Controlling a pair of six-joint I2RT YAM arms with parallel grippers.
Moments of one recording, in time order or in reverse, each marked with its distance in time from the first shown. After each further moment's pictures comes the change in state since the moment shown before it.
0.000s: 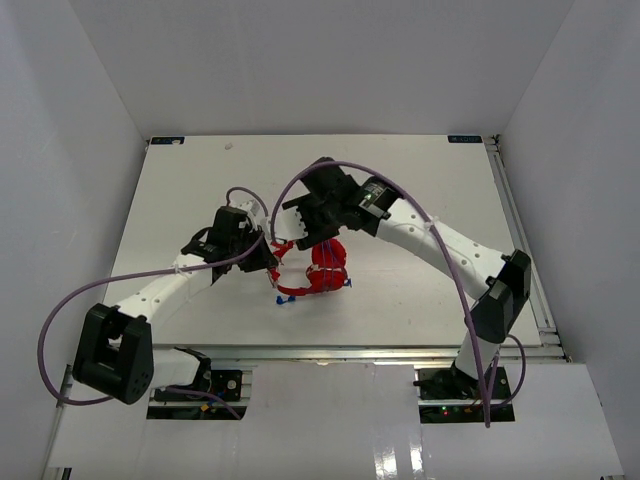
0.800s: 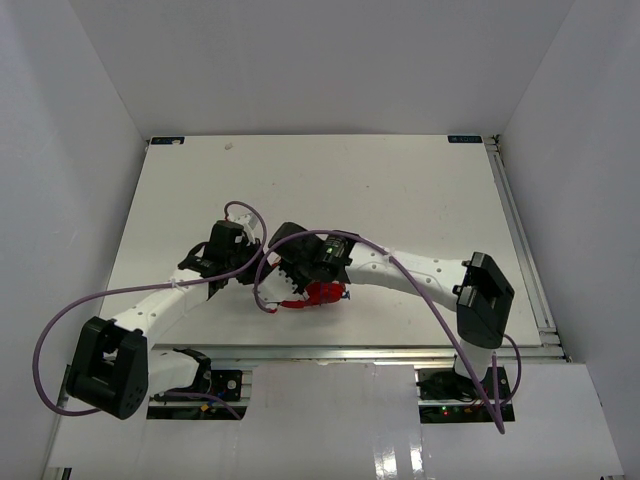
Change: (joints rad) left arm 0.000 -0.060 -0.112 0.057 0.035 0.001; right arm 0.193 0.031 -0.283 0.169 0.259 -0.168
